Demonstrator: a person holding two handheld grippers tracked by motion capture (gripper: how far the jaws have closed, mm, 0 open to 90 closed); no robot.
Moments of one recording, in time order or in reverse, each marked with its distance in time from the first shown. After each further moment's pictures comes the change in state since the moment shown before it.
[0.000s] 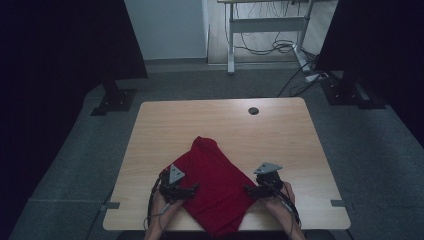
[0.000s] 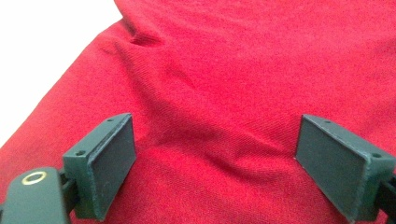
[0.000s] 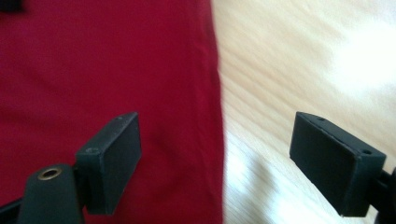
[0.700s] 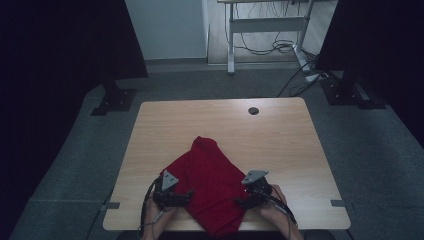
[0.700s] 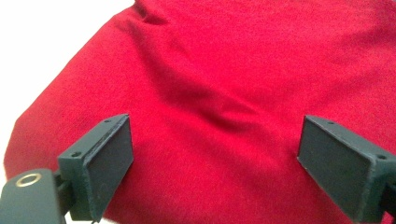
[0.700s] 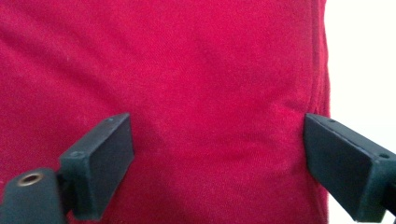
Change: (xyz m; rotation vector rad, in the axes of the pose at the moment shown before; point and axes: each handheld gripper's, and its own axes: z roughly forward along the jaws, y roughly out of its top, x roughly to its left) left arm 0.000 -0.017 -0.029 0.022 -0.013 -0.061; right arm 0.019 -0.010 0.024 0.085 0.163 -0.129
